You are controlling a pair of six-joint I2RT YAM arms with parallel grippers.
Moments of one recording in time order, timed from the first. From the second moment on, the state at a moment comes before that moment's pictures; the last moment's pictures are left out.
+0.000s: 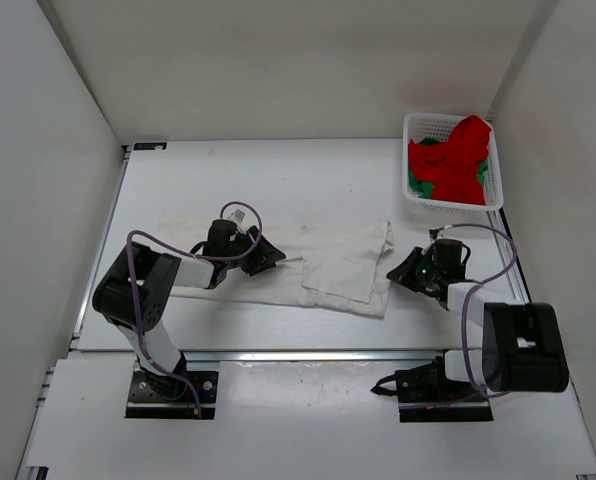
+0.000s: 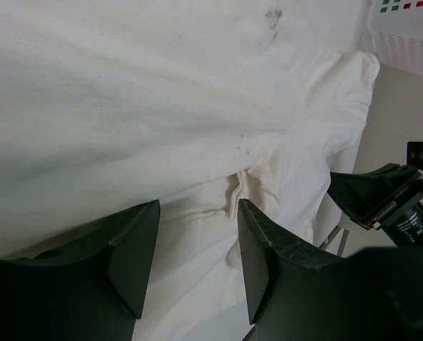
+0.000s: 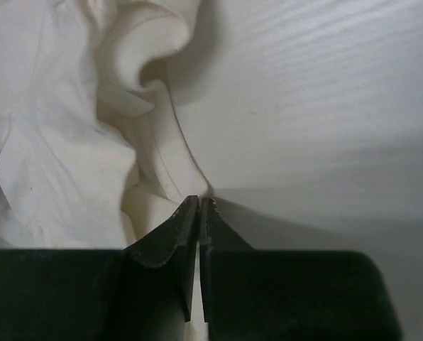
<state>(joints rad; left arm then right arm) -0.39 1.71 0.61 0.46 0.38 -0.93 0.00 1.34 0.39 0.17 -0.39 0.53</state>
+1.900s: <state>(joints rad) -0.41 1.14 0.51 0.11 0.44 -0.73 0.37 2.31 1.77 -0.32 -0.23 0.47</state>
